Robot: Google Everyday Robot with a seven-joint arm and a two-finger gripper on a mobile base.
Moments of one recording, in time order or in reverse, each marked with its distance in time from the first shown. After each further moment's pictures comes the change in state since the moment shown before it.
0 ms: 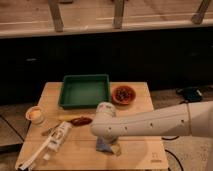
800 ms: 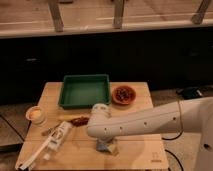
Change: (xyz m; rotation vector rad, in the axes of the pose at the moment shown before) arm -0.013 -0.010 0.005 0.004 0.012 -0.058
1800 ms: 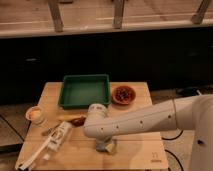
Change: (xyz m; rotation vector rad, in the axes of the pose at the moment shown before) arm -0.009 -0.005 -0.002 -0.005 -0.004 -0.052
